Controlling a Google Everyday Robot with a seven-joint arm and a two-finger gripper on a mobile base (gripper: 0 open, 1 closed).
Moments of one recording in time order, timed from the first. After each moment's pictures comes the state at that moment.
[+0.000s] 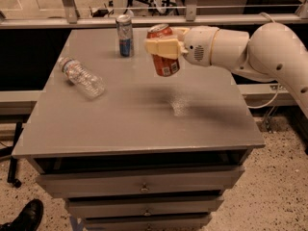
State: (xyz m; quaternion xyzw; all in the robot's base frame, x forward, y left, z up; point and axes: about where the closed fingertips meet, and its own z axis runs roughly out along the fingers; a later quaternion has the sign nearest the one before) arm 0.631 -0.031 0.970 -0.34 0.66 0.35 0.57
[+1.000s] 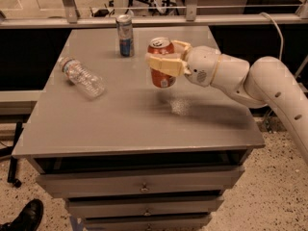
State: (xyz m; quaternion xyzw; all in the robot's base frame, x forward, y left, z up) arm 0.605 -0.032 0.951 -0.36 0.56 0.40 0.63
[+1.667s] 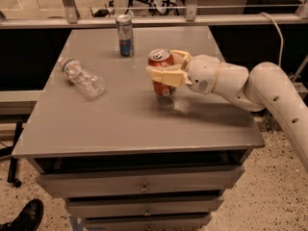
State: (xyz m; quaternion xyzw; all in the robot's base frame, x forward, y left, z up) arm 0.593 -0.032 0.925 -0.40 0.54 0.40 0.62
